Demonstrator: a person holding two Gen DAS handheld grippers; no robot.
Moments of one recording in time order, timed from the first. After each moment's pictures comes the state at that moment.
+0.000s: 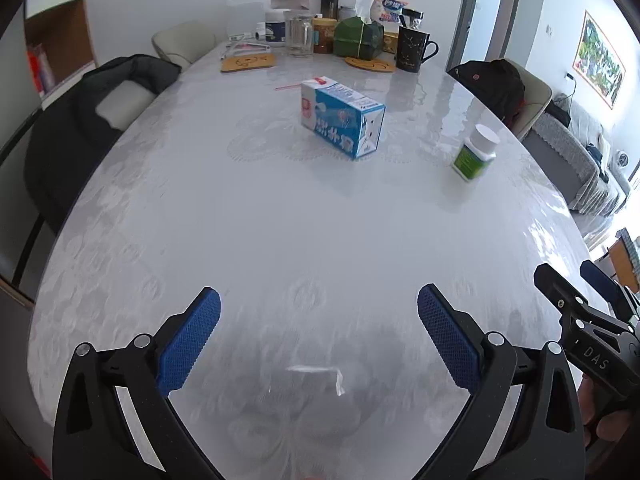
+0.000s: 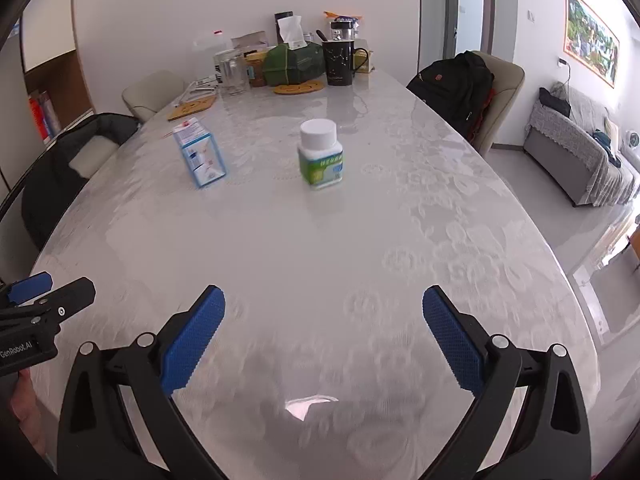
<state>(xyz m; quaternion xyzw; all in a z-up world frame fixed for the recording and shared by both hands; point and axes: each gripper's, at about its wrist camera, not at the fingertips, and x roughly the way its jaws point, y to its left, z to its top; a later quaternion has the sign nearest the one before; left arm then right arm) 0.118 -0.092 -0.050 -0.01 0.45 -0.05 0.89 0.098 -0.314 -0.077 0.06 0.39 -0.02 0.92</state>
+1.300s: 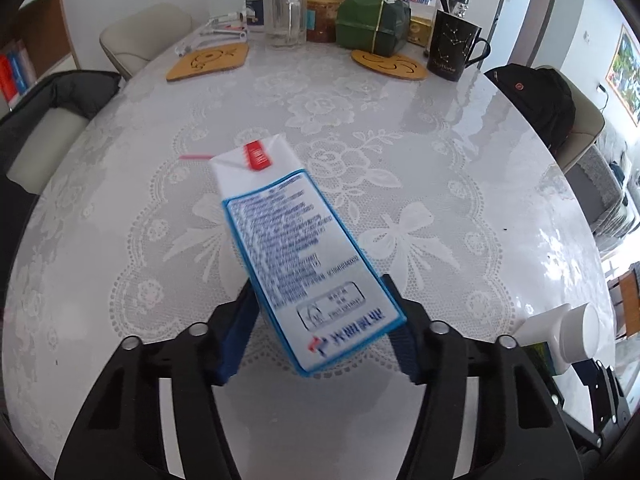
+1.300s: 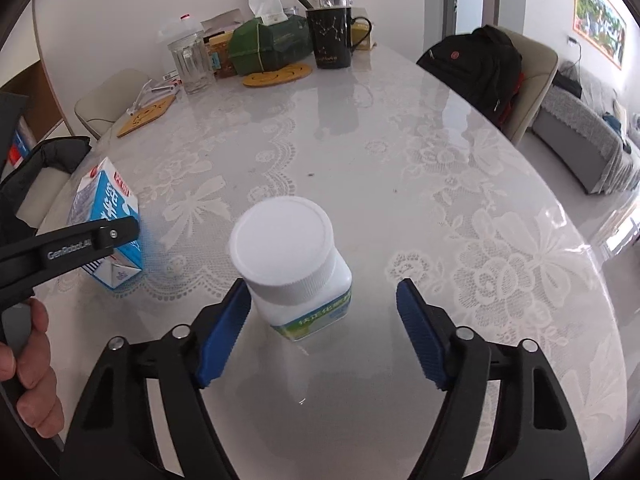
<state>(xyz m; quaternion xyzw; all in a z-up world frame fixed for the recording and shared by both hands) 0.341 -0.149 -0.083 -0.02 0.49 -0.02 0.87 0.271 -0.329 -0.116 0.09 0.43 -0.02 0.90</state>
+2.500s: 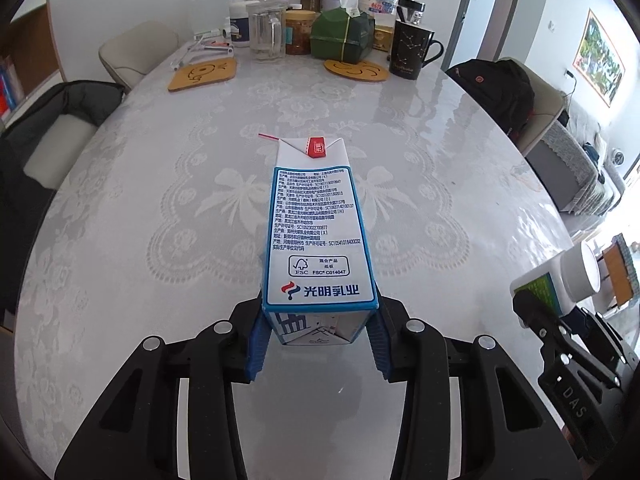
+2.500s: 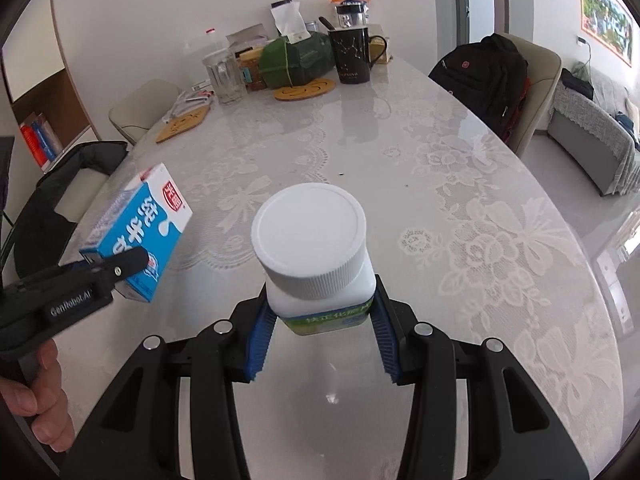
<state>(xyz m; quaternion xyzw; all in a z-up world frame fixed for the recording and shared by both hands) 0.260 -0.133 -0.051 -0.01 0.47 -0.07 0.88 0.205 -0.319 -0.074 0.09 0.41 0.02 0.91</state>
